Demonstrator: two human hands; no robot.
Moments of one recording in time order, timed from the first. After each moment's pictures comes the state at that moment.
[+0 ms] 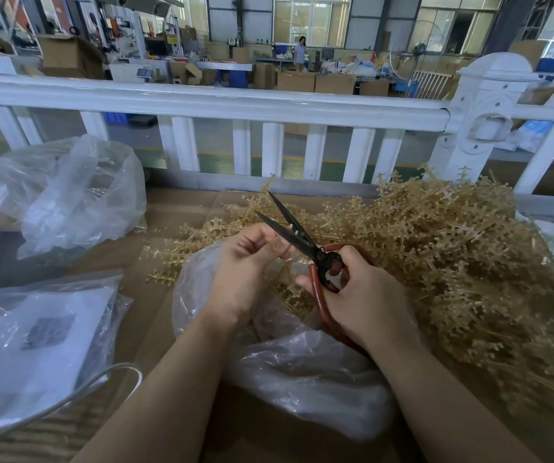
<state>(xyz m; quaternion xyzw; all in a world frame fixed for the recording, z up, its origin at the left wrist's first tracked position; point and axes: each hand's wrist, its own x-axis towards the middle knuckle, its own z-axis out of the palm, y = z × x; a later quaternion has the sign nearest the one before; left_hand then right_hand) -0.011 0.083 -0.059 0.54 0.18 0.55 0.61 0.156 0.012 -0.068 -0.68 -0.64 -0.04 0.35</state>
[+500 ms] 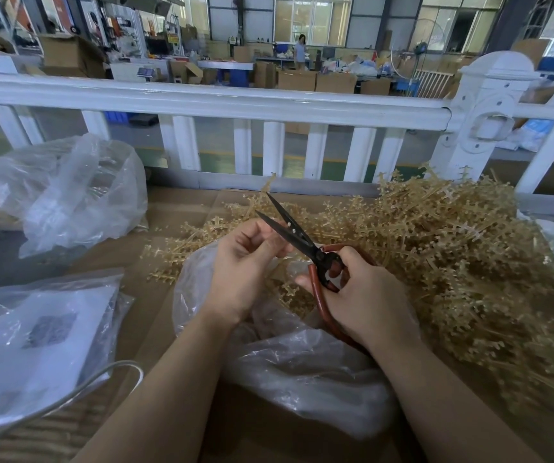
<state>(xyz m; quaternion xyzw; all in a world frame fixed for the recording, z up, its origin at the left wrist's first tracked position) -0.012 0.085 -0.056 0.59 0.20 0.58 0.53 0.155 0.012 -0.067 -0.68 -0.64 -0.05 0.36</state>
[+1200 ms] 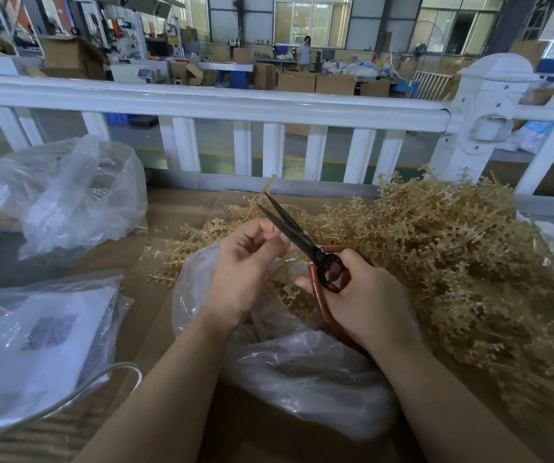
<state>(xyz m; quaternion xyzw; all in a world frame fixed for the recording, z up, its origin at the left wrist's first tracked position) -0.013 0.081 -0.051 0.60 0.19 0.57 0.53 0.155 0.011 -0.067 -0.66 -0.64 -0.04 0.38</state>
